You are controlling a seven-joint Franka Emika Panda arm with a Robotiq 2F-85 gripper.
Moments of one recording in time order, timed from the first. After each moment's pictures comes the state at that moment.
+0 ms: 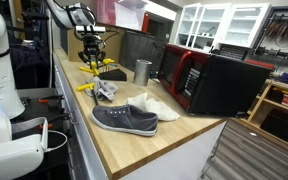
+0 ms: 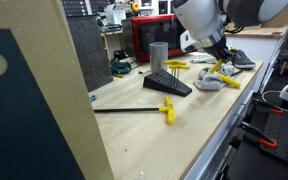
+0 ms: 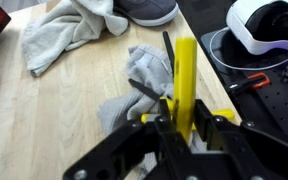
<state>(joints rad) 0.21 -0.13 0.24 -2.55 -0.71 1.80 -0.42</state>
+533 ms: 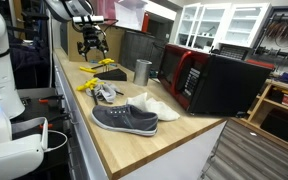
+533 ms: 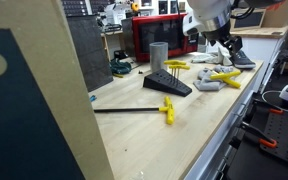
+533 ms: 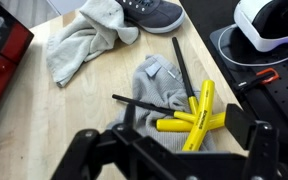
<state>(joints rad) 0.21 -0.26 0.23 -2.56 -0.70 1.80 -0.42</state>
